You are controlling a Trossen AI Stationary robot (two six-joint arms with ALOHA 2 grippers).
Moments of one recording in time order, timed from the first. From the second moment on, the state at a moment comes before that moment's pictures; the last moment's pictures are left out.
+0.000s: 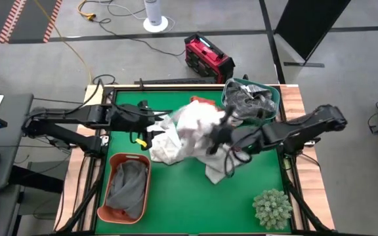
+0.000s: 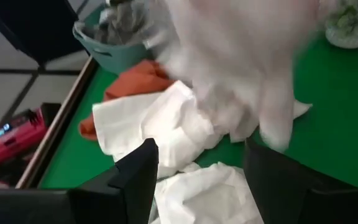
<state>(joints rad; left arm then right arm) -0.02 1.11 1.16 -0.61 -0.25 0.00 0.30 1.40 1.34 -0.20 0.92 -0.39</state>
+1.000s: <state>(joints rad) -0.09 1.24 0.82 0.33 -0.15 0.14 -0.29 1.17 1.10 -0.75 0.92 -0.01</state>
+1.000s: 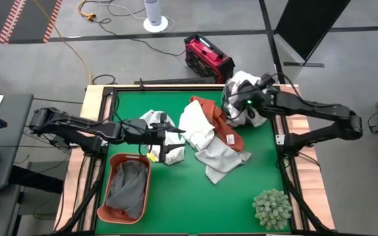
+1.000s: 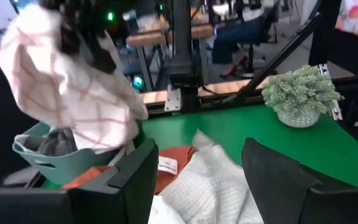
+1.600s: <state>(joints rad) -0.01 1.16 0.64 0.45 -0.17 0.19 -0.49 1.54 1.07 -0.97 0.63 0.24</state>
